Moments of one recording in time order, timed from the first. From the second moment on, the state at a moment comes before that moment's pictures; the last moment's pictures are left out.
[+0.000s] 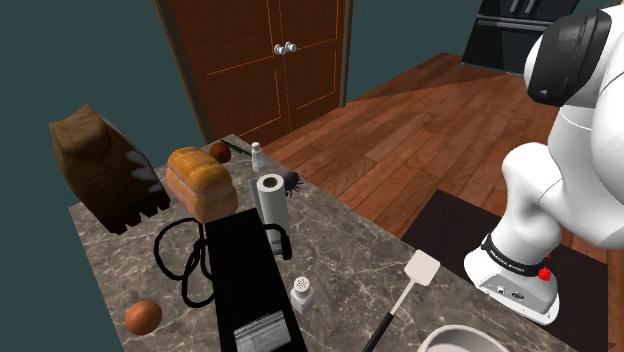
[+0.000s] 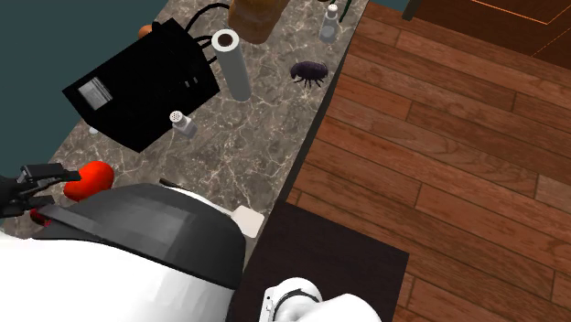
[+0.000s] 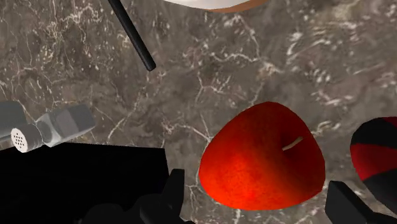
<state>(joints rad) 0.95 0.33 0.71 -1.84 -0.58 1.88 0.91</state>
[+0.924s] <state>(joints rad) 0.99 0.38 0.70 -1.86 -0.63 1.83 0.96</state>
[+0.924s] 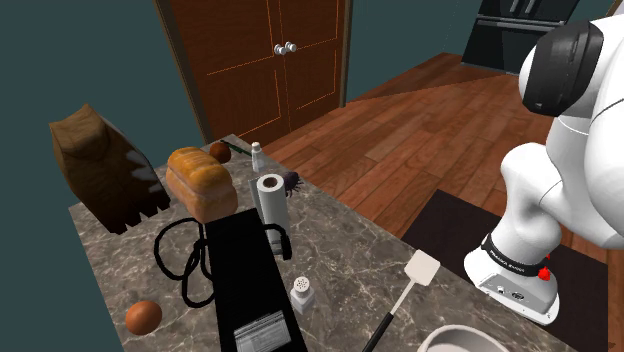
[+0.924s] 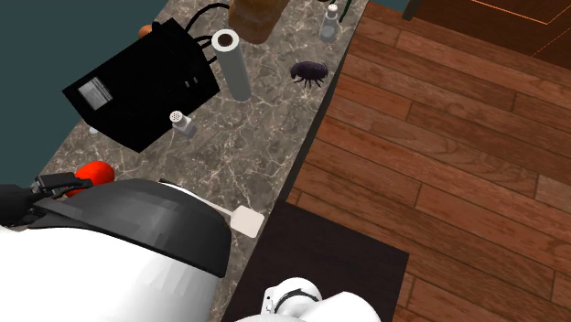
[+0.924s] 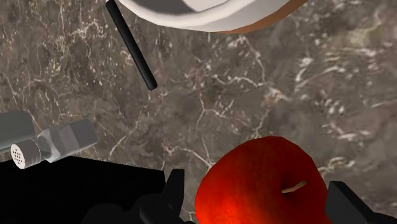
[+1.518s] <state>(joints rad) 0.99 0.38 0.70 -1.86 -0.63 1.83 0.96</state>
